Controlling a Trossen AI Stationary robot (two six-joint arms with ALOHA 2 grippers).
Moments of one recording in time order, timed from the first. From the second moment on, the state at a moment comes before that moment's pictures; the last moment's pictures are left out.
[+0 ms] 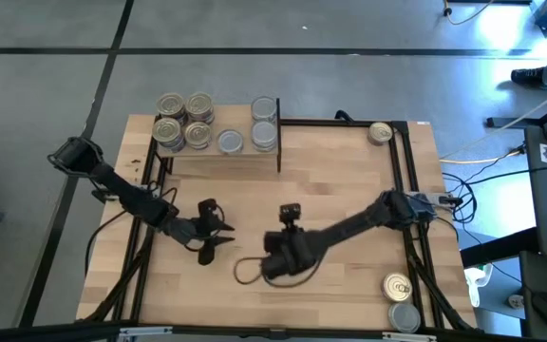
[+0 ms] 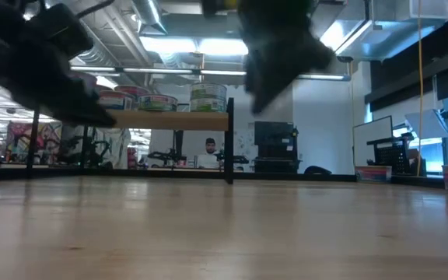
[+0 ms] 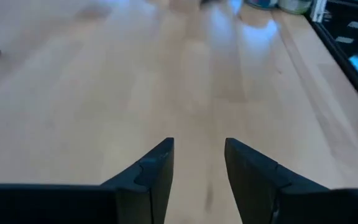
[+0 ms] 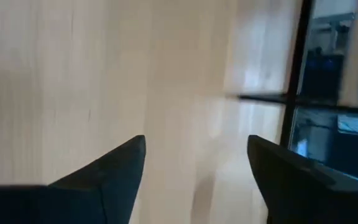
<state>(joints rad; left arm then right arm) -0.51 1.28 0.30 0.44 -0.50 -0.46 0.41 2.25 2.02 -1.36 0.70 0.27</state>
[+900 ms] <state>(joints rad) 0.12 1.24 1.00 -0.77 -0.36 -0.58 0.37 2.01 1.03 -0.34 0.77 0.30</state>
